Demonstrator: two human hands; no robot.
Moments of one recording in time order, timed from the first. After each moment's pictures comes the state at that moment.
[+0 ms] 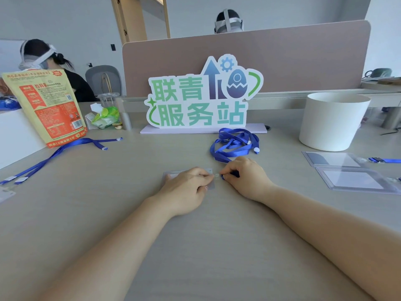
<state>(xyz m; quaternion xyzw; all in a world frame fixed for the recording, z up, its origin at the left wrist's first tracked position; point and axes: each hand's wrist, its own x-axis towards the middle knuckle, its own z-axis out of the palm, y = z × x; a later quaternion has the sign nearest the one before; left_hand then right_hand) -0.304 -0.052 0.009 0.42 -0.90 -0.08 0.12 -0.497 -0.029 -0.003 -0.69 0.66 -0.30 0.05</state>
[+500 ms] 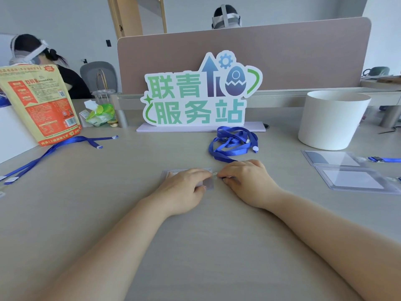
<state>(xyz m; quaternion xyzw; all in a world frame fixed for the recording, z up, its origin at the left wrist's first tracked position) -0.304 -0.053 0.013 0.40 -0.90 -0.11 0.14 -0.501 -0.017 -0.005 -0.76 0.61 -0.24 -0.05</state>
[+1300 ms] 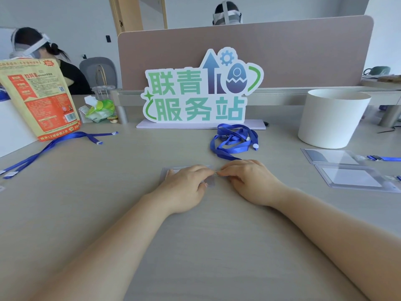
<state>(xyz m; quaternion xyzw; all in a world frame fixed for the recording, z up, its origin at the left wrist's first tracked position) -0.307 -0.052 0.009 0.40 -0.91 -0.09 0.12 -0.506 -0.009 0.001 -0.78 0.59 -0.21 -0.01</state>
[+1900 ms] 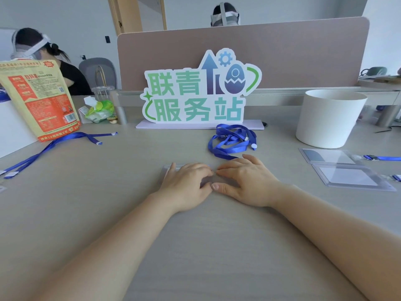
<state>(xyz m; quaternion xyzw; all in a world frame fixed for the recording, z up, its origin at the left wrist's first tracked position) -0.317 -0.044 0.014 0.43 -0.90 -0.04 0.12 -0.498 0.002 0.010 -0.79 0.60 -0.11 -0.06</state>
